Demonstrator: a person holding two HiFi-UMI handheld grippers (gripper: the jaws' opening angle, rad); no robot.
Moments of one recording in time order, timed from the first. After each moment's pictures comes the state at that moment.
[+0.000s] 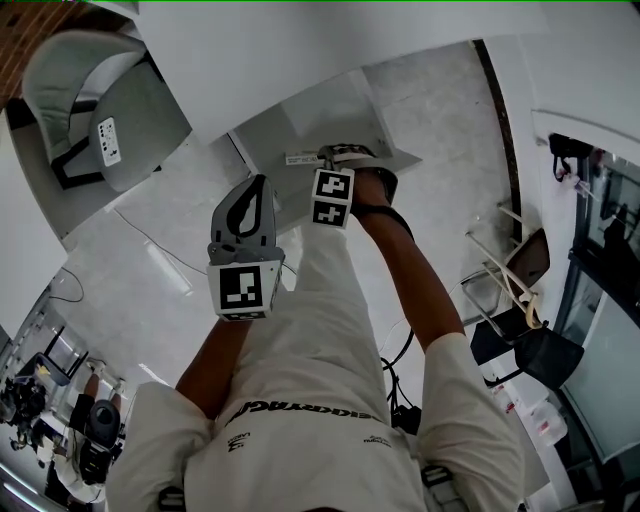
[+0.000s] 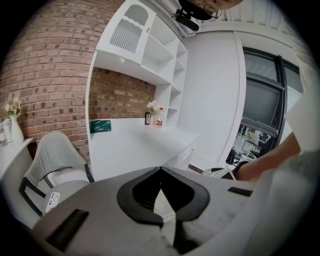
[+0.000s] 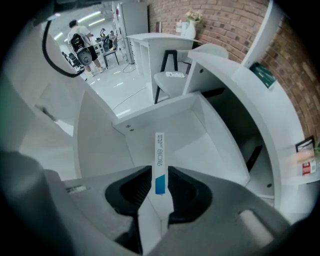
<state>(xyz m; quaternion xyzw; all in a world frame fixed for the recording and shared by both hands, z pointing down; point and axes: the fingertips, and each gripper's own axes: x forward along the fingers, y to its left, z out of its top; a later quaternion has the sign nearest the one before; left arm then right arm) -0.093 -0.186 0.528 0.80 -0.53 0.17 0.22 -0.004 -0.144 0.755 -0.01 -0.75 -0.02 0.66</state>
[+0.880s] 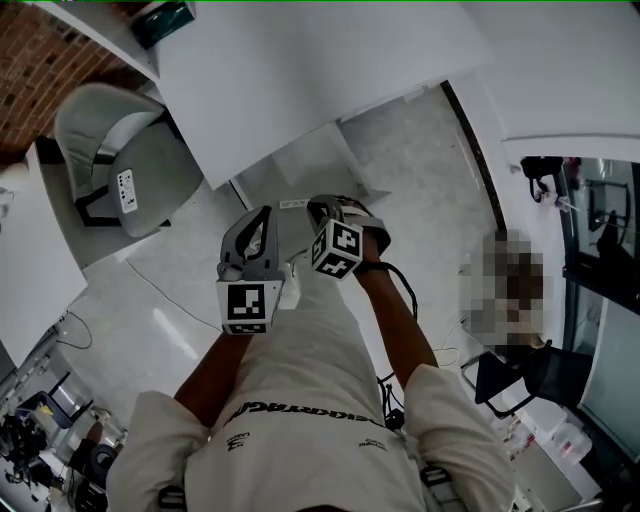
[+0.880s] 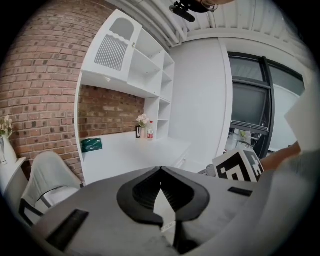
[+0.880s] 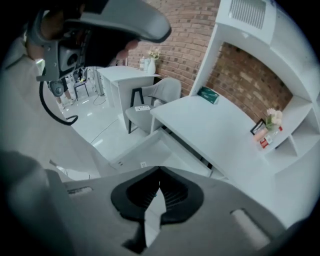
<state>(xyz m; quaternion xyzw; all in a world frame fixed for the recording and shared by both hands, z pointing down) -0.068 -0.174 0.438 0.84 -0.50 0.15 0.16 -0.007 -0.153 0.591 0.19 -0.82 0.02 0.53</state>
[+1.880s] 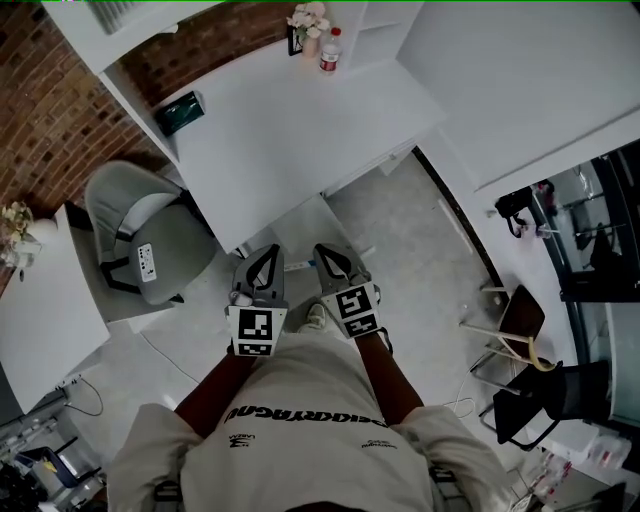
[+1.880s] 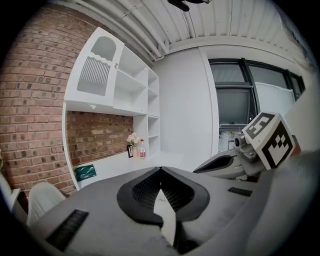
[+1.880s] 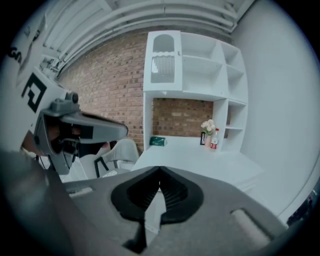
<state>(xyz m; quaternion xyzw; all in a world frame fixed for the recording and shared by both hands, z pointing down) -0.049 -0.159 0.328 0.87 -0.46 0.13 0.07 0.020 -0.154 0.374 0.48 -0.85 0.10 0.21</state>
